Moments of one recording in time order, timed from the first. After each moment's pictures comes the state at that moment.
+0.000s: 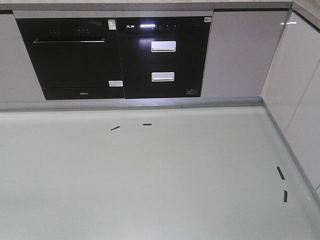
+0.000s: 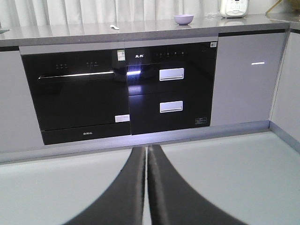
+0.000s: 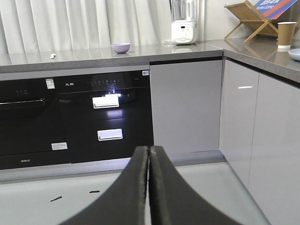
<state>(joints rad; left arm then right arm) -0.11 -0.01 0.03 0.13 0.18 -0.17 -0.06 -0.01 0.03 -0.16 0.07 0.21</state>
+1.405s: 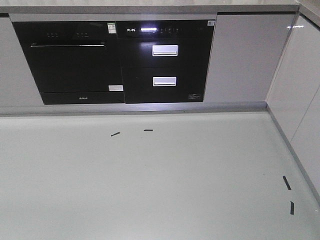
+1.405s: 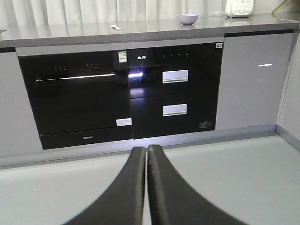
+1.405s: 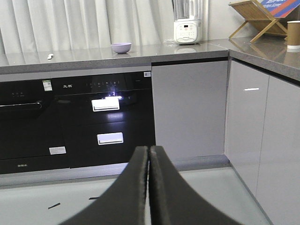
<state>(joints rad) -0.11 -0.01 0.03 0.13 0.18 -0.17 -0.06 -0.01 0.03 -0.16 0.07 0.21</state>
